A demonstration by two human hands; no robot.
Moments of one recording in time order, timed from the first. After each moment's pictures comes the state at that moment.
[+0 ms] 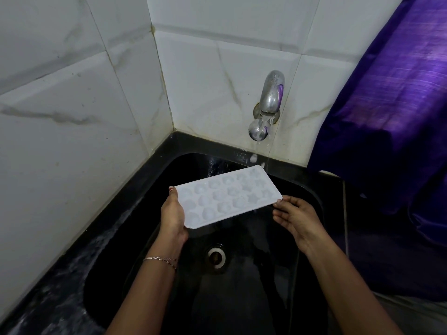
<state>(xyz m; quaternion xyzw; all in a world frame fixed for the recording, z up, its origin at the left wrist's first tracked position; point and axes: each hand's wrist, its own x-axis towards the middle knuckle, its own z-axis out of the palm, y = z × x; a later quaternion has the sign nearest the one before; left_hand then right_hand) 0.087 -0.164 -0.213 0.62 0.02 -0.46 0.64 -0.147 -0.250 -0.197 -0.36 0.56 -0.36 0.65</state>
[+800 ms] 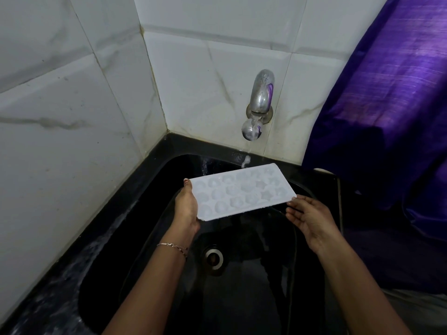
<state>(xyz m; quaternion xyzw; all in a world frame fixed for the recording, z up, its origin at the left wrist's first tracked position) 0.068 -0.199 -0.210 0.61 -0.02 -0.50 0.61 -0.174 -0.255 -0.187 -0.32 0.57 -0.41 0.64</state>
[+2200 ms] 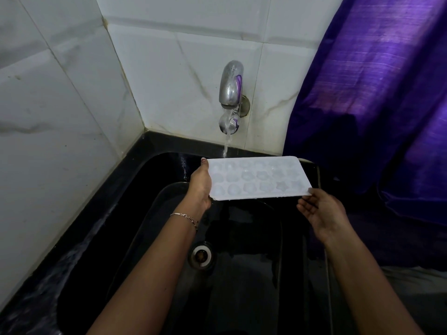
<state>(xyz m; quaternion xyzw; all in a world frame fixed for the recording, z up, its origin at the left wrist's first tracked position) 0.024 -0.258 -0.193 0.60 -0.11 -0.56 0.56 -0.219 -0.259 -0.171 -0.23 0.60 -0.47 0.61</state>
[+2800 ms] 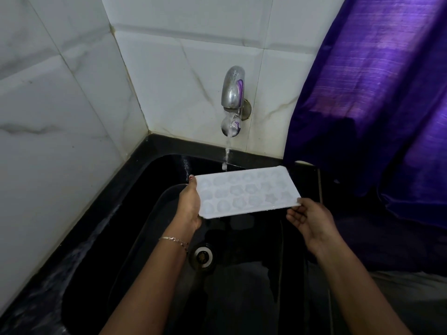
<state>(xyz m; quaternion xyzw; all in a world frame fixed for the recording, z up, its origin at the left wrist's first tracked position) 0.037 -0.217 -0.211 0.60 -0.08 -0.55 0.57 -0.207 -0.242 -0.181 -0.25 0.60 -0.44 0.62</state>
